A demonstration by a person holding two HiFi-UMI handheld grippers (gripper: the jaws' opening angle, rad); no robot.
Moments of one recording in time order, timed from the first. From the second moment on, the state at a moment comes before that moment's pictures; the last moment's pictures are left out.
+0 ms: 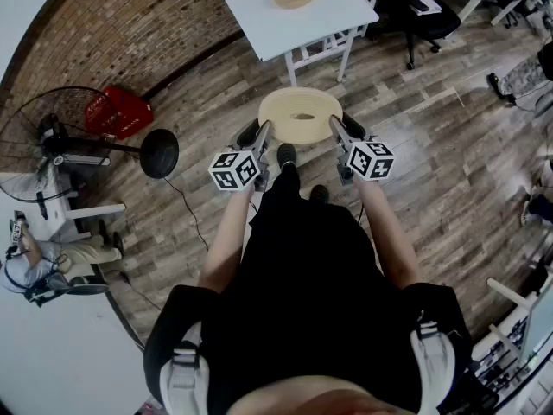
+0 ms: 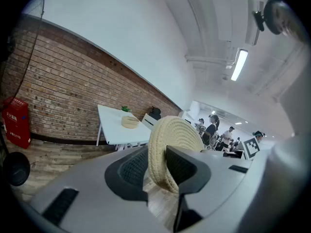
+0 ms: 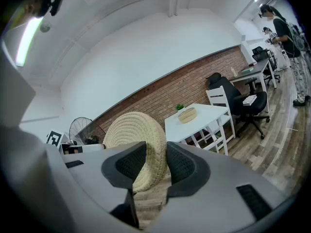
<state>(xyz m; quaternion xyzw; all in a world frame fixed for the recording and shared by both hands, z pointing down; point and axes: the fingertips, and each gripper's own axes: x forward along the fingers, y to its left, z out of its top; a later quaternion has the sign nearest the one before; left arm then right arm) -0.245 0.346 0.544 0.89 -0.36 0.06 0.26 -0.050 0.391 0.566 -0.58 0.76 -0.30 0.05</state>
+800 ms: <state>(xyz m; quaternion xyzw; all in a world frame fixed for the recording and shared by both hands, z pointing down) -0.247 0.333 0.544 0.89 -0.36 0.05 0.26 -0.052 0.373 0.562 -0.58 0.76 -0.29 0.04</state>
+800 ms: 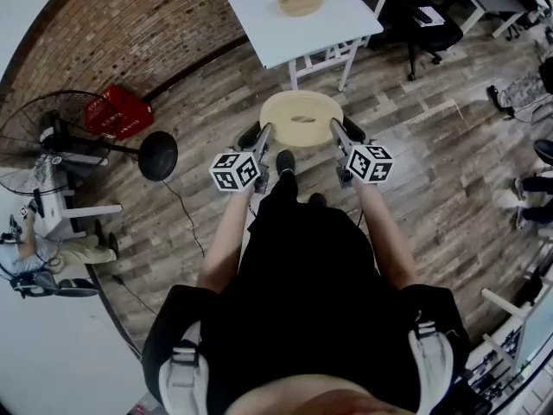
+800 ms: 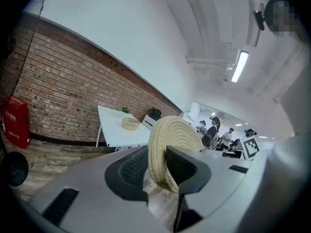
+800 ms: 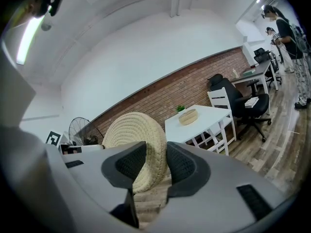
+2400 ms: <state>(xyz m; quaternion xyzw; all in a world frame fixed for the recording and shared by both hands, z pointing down) -0.192 0.137 0.557 0.91 -0.31 0.05 0.28 -0.002 0.198 0.556 -0.63 0.72 -0.28 0.02</state>
